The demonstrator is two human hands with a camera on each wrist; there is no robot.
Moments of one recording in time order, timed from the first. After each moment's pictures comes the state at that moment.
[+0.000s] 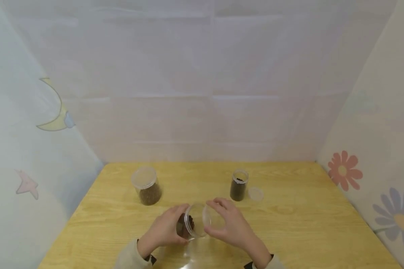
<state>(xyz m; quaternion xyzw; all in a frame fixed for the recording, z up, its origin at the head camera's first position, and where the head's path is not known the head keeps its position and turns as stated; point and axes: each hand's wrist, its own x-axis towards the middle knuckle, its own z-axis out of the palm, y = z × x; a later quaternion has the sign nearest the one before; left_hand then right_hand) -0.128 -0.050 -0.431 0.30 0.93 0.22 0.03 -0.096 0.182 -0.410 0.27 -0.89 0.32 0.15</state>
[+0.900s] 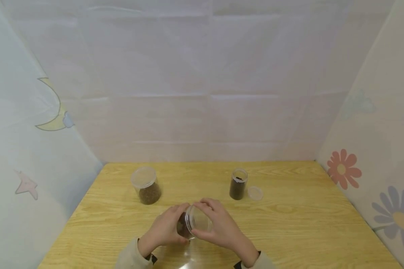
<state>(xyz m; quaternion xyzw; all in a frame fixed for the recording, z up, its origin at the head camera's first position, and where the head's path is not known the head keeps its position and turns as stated) -0.127 -0.048 -0.431 0.30 0.93 0.21 0.03 -0.096 0.158 -0.409 0.30 -0.89 0.30 0.15</state>
